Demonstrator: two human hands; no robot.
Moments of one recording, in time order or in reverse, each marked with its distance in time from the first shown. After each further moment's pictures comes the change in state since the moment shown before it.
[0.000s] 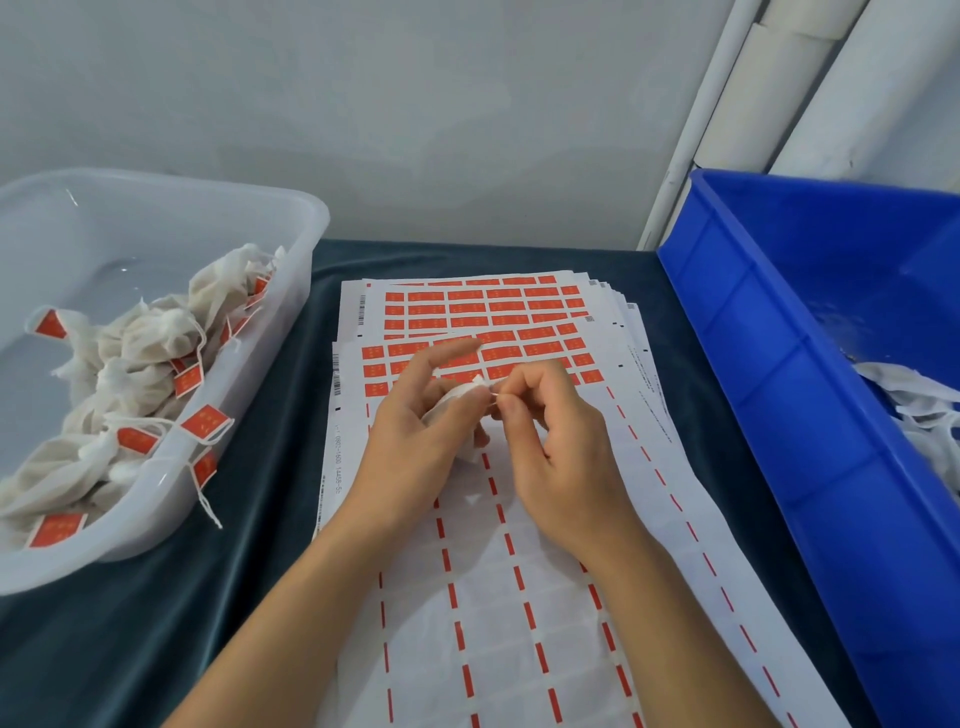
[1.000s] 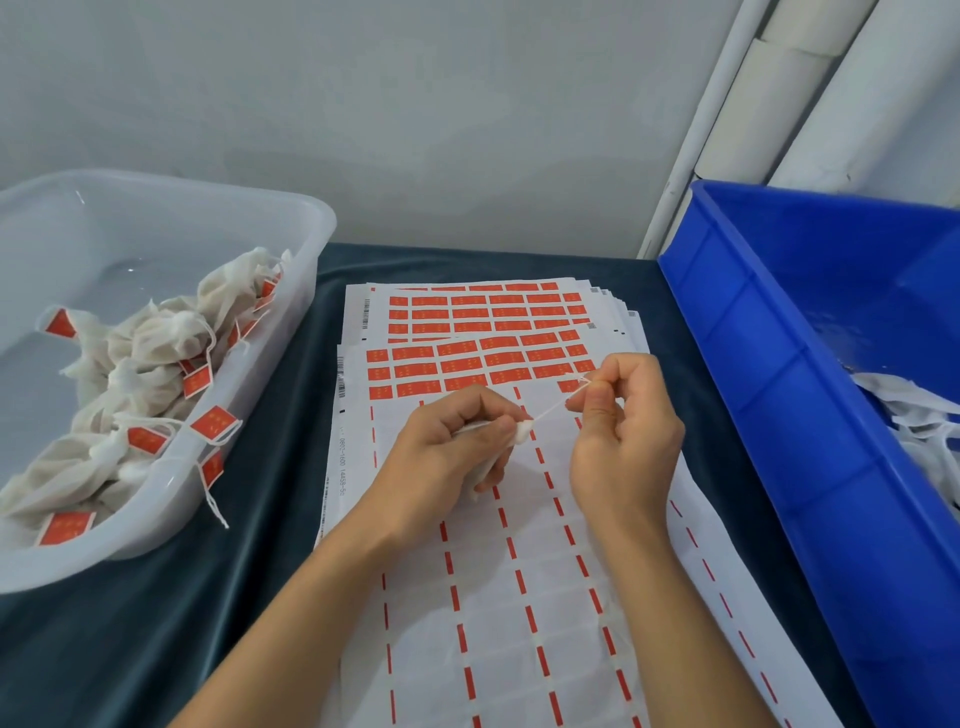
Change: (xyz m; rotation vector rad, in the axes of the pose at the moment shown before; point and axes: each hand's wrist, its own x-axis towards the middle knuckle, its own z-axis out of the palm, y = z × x) left_hand -0.003 0.000 -0.003 -0.005 -0.269 0.008; right_hand 0.003 0.006 -0.015 -0.106 0.478 0.120
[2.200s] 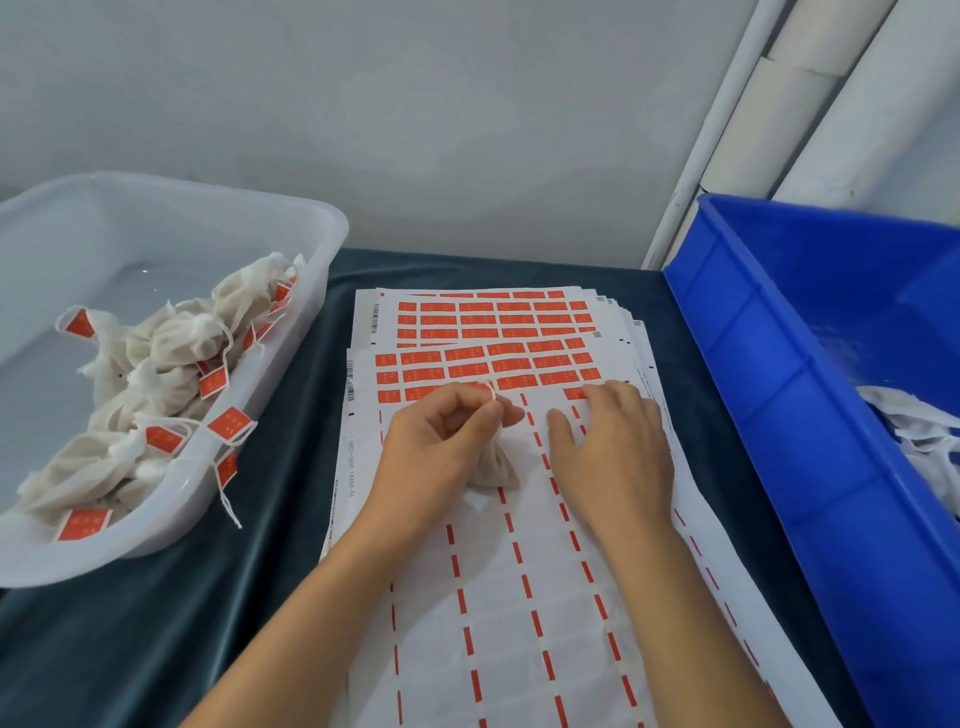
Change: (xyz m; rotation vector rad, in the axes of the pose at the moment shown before) left_hand 0.003 -0.005 0.005 -0.043 0.258 0.021; right_hand 0.010 0.022 0.004 -0.804 -0.333 0.132
